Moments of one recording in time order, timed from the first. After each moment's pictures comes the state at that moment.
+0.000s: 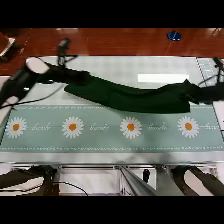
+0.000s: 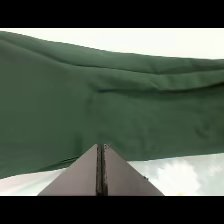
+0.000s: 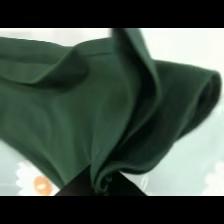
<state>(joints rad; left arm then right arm) -0.29 -1.41 1.19 0.84 -0.86 -1.27 -0.27 -0.94 0.92 -1.08 1.20 1.44</state>
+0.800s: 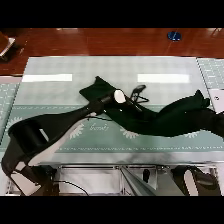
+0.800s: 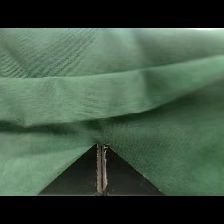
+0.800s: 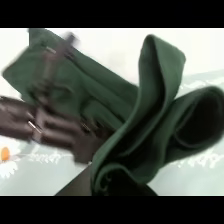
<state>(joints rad) -0.85 -1.87 1.49 0.61 -0.90 -1.39 -0.27 -0.37 0.76 -0.94 1.34 1.56</state>
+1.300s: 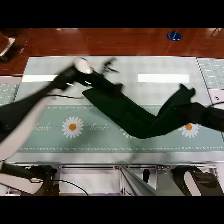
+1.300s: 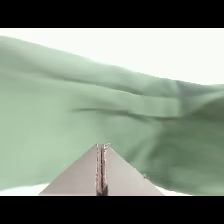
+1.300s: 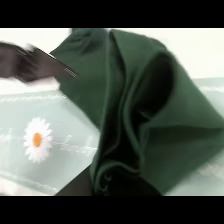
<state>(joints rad) -0.40 -1.62 1.44 0.80 -1.13 -1.42 -0.10 -0.54 0.78 -0.84 1.23 1.54</state>
